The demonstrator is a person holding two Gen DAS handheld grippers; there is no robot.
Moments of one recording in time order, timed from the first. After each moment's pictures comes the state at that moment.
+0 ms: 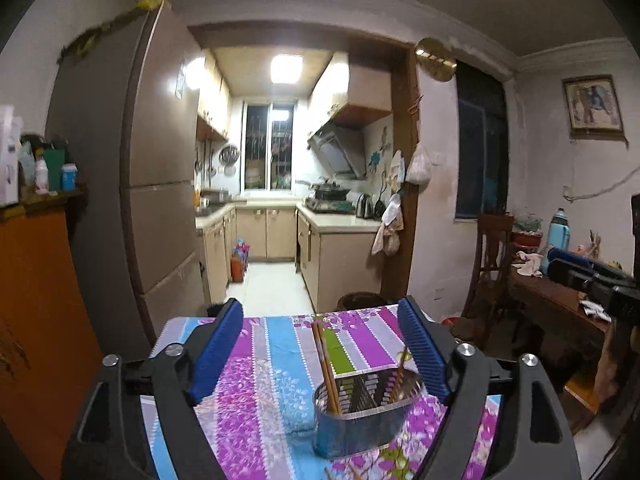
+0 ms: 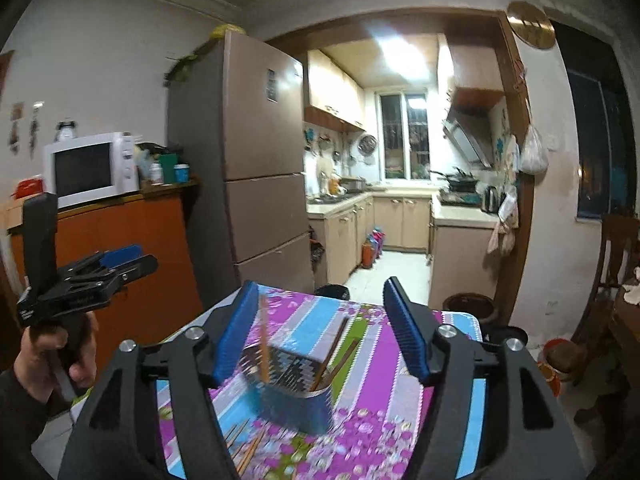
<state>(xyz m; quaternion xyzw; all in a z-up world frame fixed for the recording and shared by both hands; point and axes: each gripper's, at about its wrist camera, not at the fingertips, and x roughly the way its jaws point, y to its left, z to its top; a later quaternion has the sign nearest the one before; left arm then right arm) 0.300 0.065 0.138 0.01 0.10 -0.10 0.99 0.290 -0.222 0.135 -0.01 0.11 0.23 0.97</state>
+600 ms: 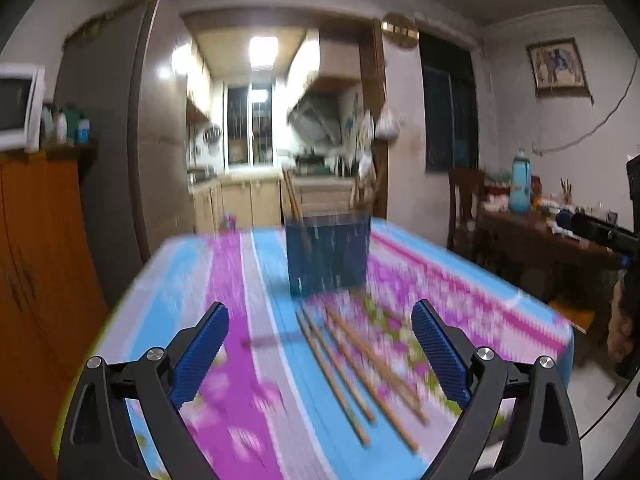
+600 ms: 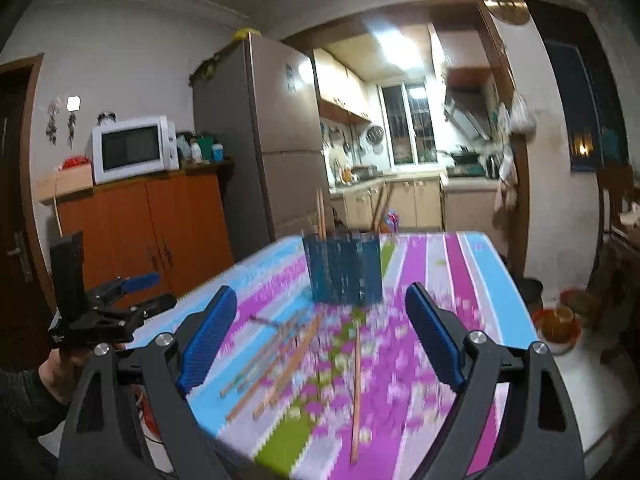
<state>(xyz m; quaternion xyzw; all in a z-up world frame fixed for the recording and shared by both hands) 0.124 0.062 -0.047 0.03 0.15 -0.13 0.98 0.114 -0.238 -0.016 0.03 0.13 0.24 0.96</state>
